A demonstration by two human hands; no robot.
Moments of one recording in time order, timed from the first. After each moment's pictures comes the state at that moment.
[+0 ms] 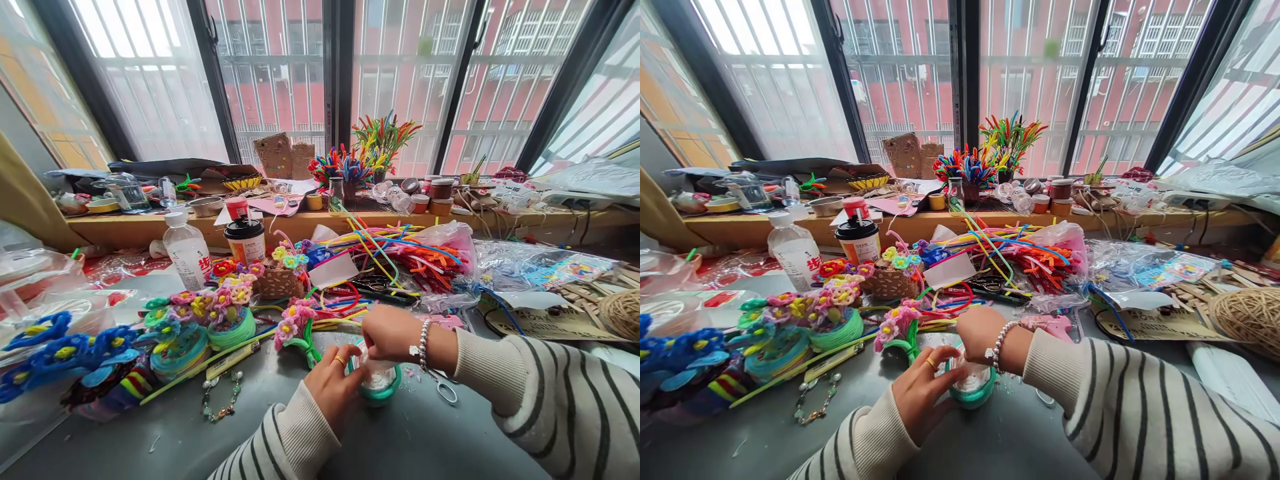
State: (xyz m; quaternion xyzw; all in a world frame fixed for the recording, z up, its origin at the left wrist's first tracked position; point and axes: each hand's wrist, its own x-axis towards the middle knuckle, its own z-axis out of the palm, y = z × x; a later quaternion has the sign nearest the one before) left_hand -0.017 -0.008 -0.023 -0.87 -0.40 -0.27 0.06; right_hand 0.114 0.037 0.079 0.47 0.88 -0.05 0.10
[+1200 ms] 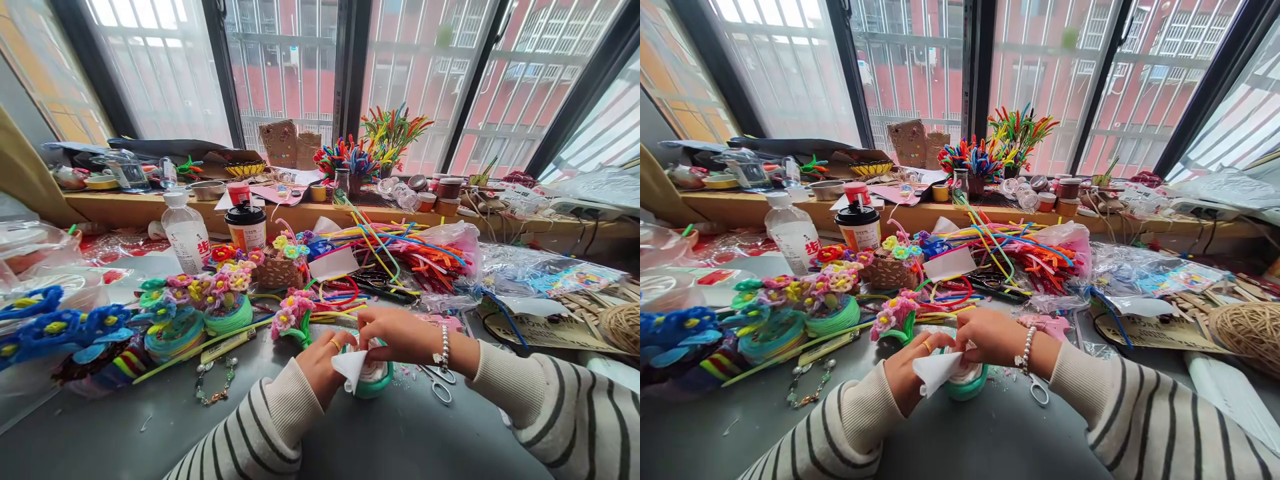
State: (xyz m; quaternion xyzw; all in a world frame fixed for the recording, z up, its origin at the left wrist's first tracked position) left_hand -0.028 0.001 0.001 -0.91 -0.36 -0.21 0.01; right_hand 0.144 0.046 0.054 0.29 0.95 -0.12 -0.03
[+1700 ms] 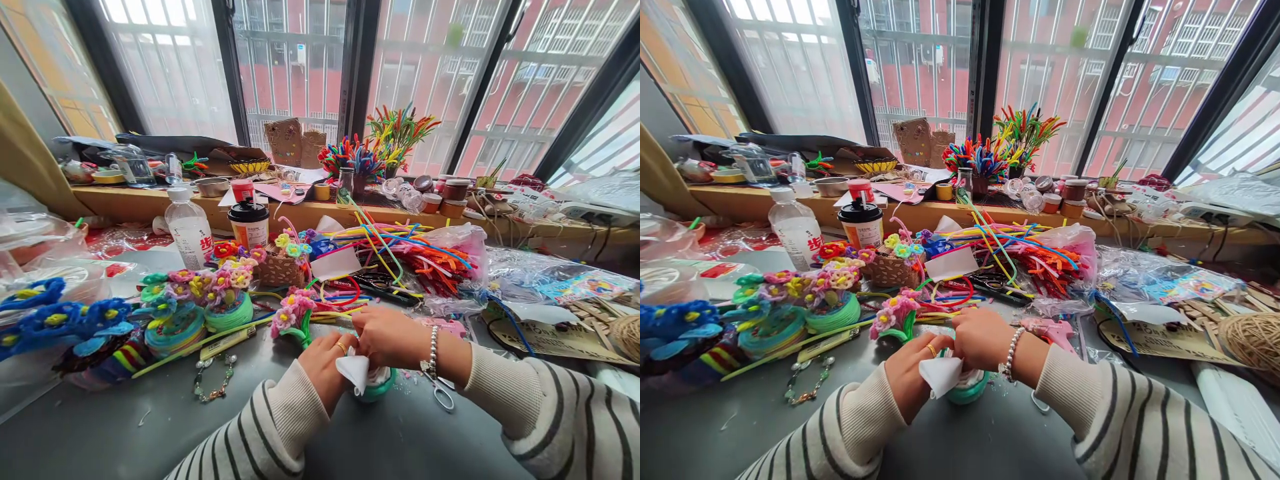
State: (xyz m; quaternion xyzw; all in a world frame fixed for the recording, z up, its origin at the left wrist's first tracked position) left_hand -0.020 0.003 -0.008 -0.90 -0.38 -0.20 0.07; right_hand 0.126 0.048 0.059 0.28 0.96 -0.02 0.06
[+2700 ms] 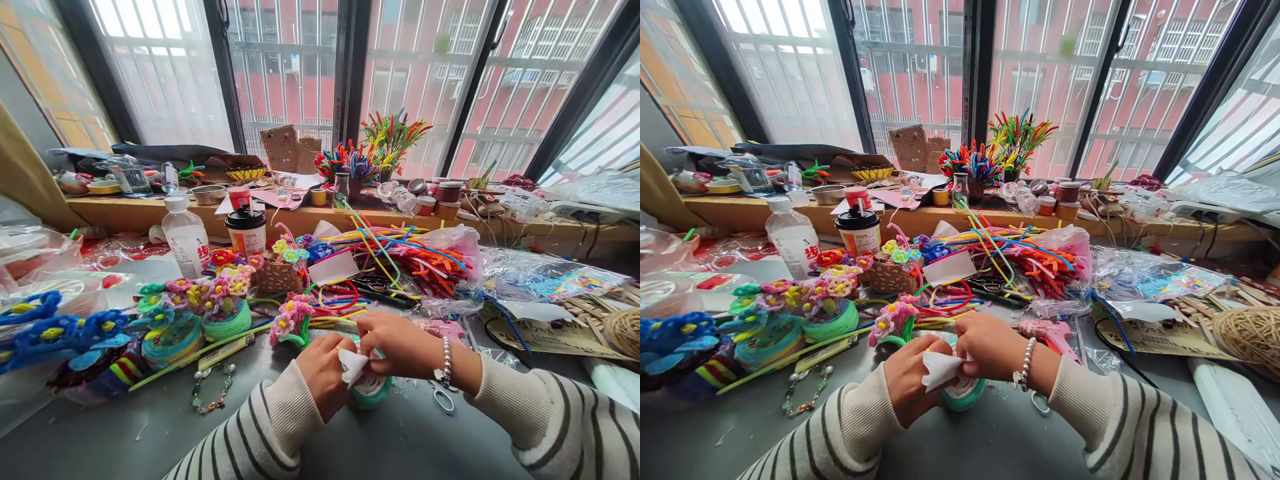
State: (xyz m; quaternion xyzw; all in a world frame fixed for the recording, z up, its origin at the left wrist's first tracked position) left_hand -0.026 0.006 0.008 -0.92 -0.33 -0.18 0.06; right_hand 0.139 0.041 0.049 0.28 0.96 -0.03 -0.02
